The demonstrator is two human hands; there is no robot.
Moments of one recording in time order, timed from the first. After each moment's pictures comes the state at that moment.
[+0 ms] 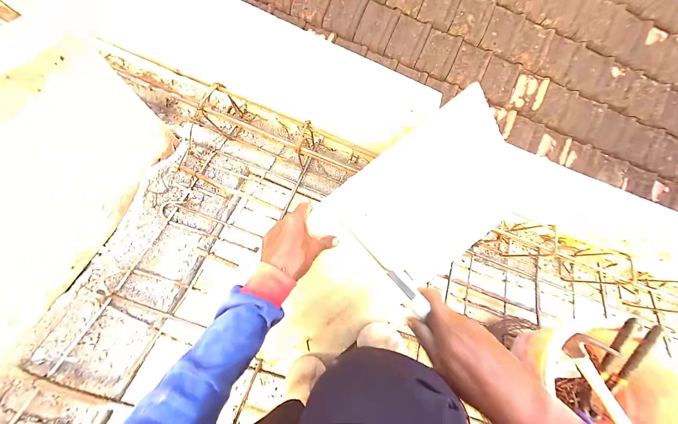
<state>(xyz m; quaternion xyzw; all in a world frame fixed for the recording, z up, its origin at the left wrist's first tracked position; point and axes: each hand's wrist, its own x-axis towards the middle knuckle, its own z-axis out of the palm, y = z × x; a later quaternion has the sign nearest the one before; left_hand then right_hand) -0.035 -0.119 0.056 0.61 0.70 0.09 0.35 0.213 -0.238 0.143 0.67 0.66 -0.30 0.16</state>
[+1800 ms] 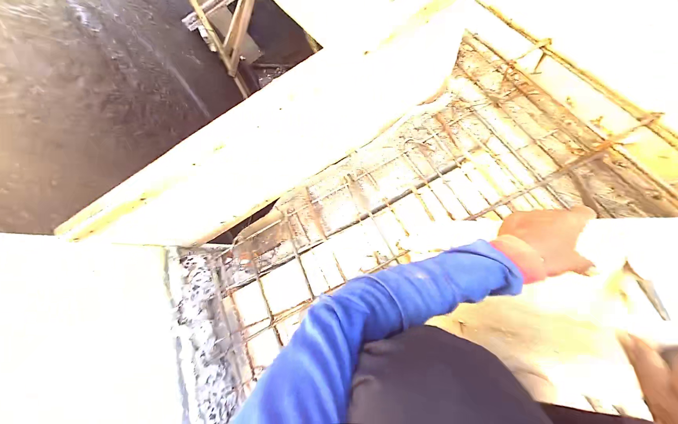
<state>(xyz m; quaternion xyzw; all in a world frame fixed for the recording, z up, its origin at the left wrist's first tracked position) -0.064 -0.134 0.062 0.61 0.66 0.16 0.40 0.168 -0.198 0.076 0.64 0.72 -0.27 0.09</state>
